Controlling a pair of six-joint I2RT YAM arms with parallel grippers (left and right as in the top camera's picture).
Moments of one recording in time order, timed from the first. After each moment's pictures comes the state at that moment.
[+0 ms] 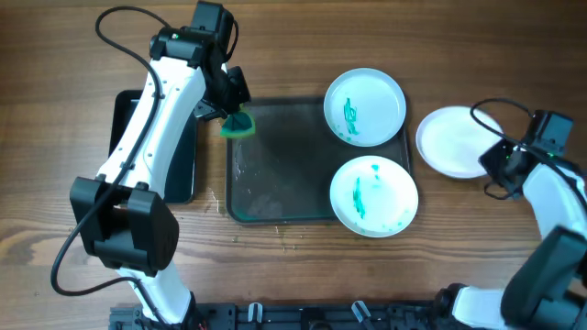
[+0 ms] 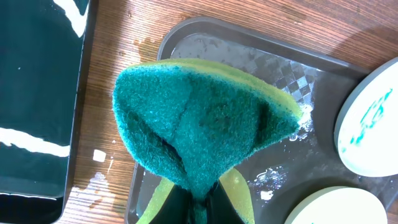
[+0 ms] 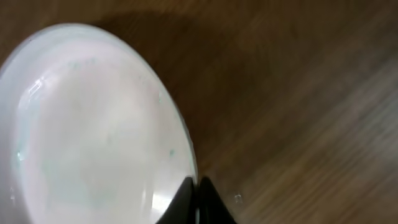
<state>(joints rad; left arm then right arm) -0.24 1.91 1.78 -1.24 0.06 -0.54 -0.44 1.56 0.84 -0.43 0.01 0.44</state>
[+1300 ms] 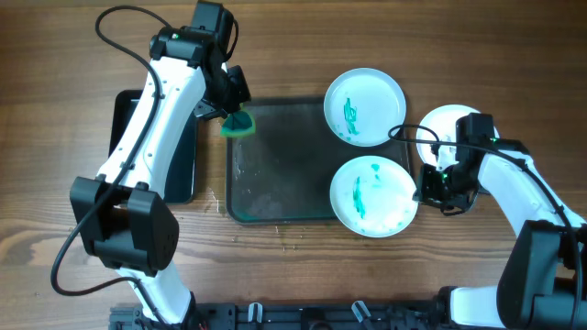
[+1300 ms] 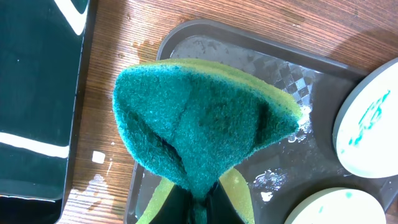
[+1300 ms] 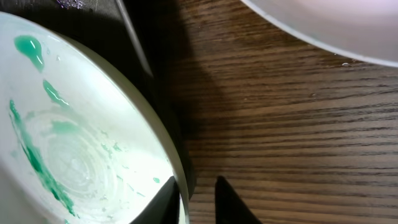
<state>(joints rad) -0.24 1.91 1.78 -1.23 0.06 -0.54 -0.11 1.58 0.85 -0.87 -0.26 0.13</state>
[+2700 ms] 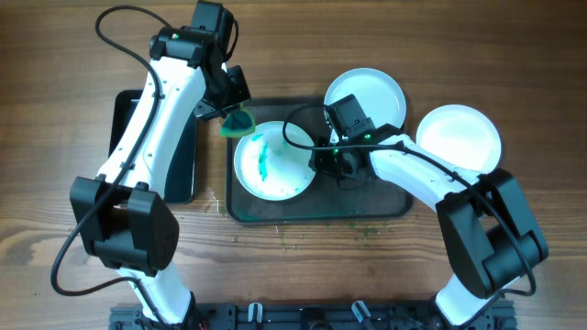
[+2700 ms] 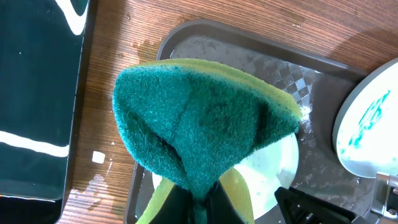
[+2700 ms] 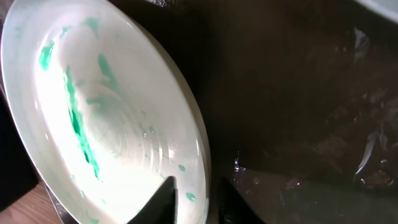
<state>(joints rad) -0.24 1.91 1.78 -1.23 0.06 -0.54 0.50 1.83 1.05 -0.41 -0.32 0.73</state>
